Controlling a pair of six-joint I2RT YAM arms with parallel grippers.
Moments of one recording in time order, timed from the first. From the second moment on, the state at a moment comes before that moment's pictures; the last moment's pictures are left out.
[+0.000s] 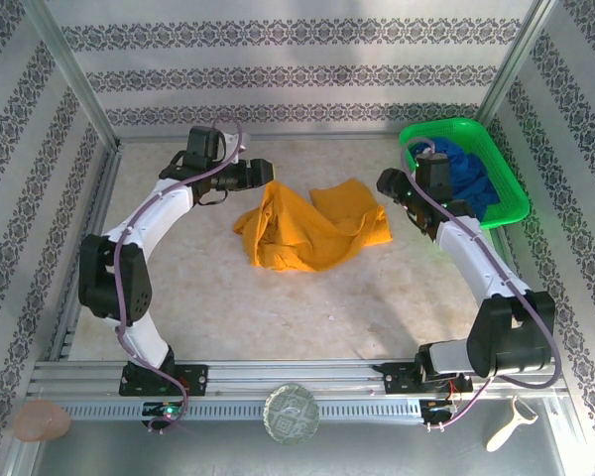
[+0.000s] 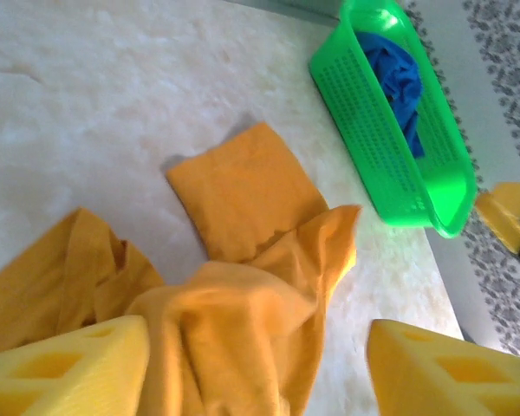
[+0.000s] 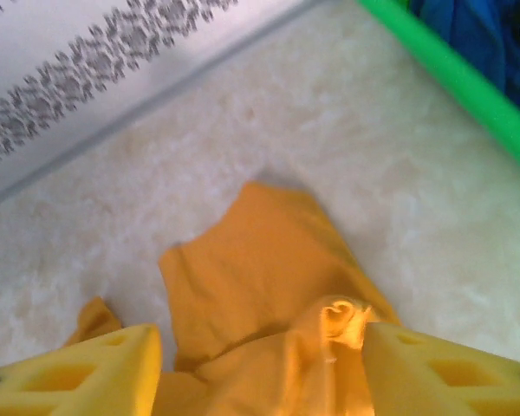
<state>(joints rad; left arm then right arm) -0.23 1.74 1.45 -0.38 0.60 -0.43 0.11 1.37 1.06 -0.32 -0.07 0.57</state>
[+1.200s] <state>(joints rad) -0.15 1.00 0.80 -0.44 0.34 -0.59 0.63 1.46 1.16 -0.49 -0.14 0.36</state>
